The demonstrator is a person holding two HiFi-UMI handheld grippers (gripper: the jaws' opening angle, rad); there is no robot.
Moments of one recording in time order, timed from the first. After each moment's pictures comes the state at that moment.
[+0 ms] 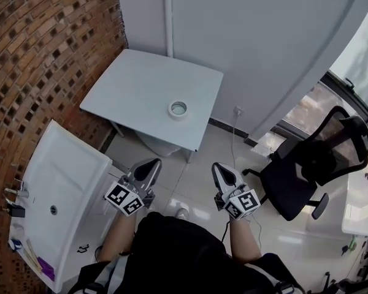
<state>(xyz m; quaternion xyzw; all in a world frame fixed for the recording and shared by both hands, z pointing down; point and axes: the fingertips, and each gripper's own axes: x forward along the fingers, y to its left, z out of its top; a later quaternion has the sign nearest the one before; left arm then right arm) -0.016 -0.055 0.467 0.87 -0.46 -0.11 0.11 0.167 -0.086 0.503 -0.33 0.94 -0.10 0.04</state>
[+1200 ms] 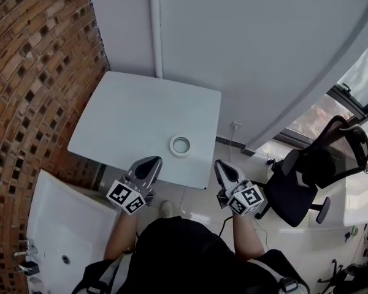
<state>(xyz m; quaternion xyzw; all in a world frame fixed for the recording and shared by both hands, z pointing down) -0.103 -0.255 0.476 0.90 -0.40 -0.11 0.10 0.090 -0.266 0.506 -0.39 0.92 -0.11 0.03</state>
